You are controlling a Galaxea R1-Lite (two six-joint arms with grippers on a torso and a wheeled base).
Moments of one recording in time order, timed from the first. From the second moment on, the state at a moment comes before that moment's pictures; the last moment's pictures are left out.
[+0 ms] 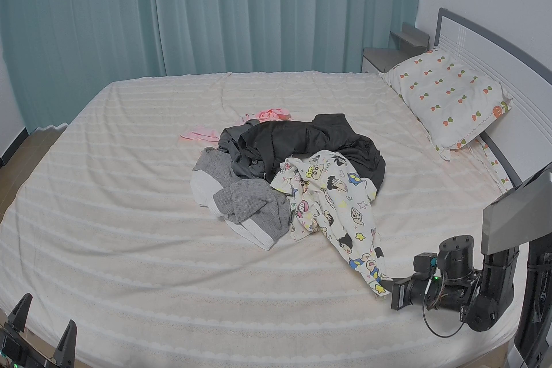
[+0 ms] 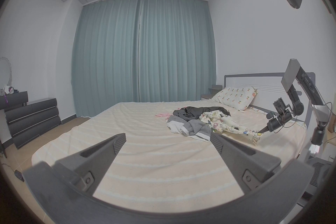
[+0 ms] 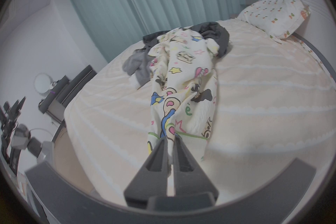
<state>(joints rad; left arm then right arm) 0.00 0.02 -0.02 0.01 -0.06 0.02 0.39 2.28 -0.11 -1.54 0.18 0.21</state>
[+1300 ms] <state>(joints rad) 0.00 0.02 -0.02 0.01 -0.06 0.02 0.33 2.47 -0.31 -1.50 0.18 0.20</state>
